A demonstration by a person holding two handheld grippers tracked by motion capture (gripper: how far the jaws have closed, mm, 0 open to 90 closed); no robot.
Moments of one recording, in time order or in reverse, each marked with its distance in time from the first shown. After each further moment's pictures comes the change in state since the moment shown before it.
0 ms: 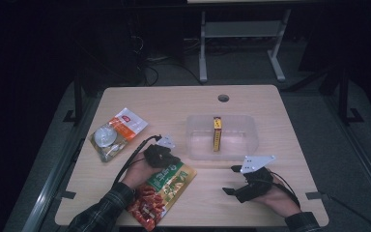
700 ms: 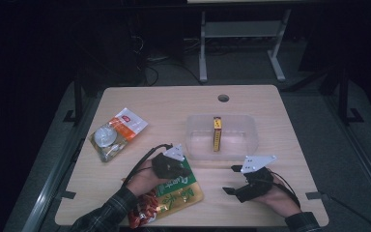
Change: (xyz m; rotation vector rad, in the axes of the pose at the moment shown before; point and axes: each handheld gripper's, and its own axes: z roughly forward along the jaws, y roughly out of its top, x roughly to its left) left arm -0.038 0.008 -0.017 -0.047 -0.121 0.079; right arm 0.000 0.000 -0.001 -0.010 -0.005 -0.003
